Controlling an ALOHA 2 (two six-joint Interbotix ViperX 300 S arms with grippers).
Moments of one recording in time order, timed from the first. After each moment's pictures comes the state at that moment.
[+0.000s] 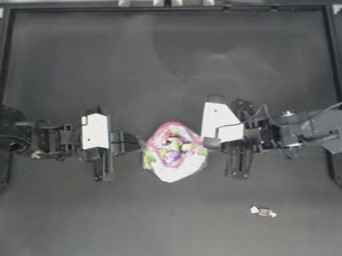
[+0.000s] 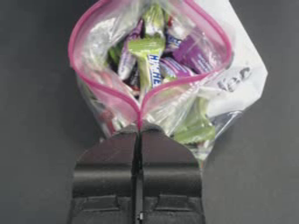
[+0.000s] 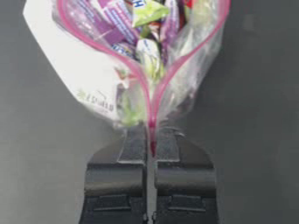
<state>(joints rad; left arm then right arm) 0.09 0.04 0.99 -0.12 -0.58 0.14 -0.06 -0.10 0.68 -0.25 0.47 0.36</state>
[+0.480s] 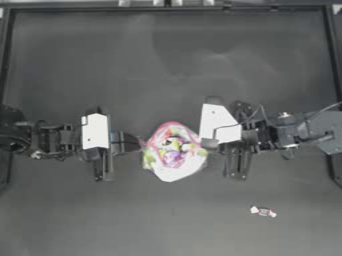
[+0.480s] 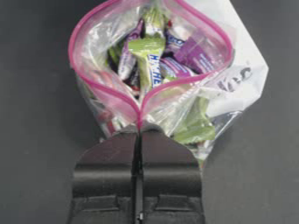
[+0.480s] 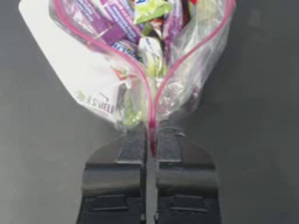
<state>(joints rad) 0.09 0.04 0.99 -0.12 -0.58 0.14 -0.06 -0.08 0.68 -0.24 0.46 0.35</state>
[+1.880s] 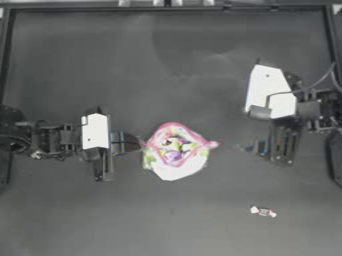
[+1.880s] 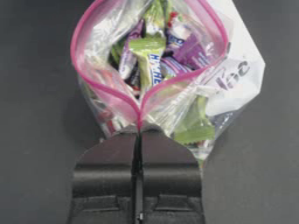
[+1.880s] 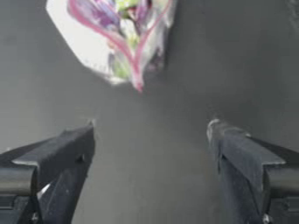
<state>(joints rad) 0.08 0.05 0.99 -0.12 -0.58 0.14 -0.02 -0.43 0.59 -0.17 0.91 0.31</state>
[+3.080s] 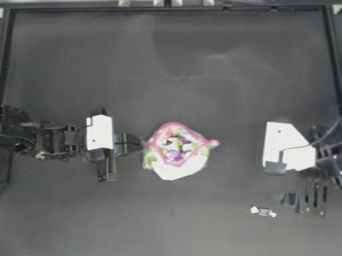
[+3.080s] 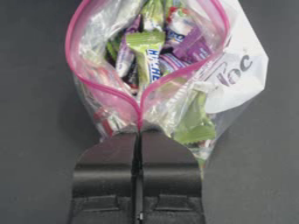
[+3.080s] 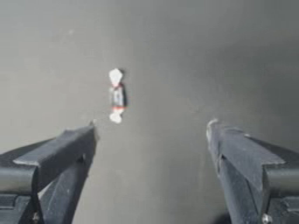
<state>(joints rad) 0.08 0.08 0.97 -0.12 -0.58 0.14 0.26 -0.45 0.70 -0.07 1.04 0.58</state>
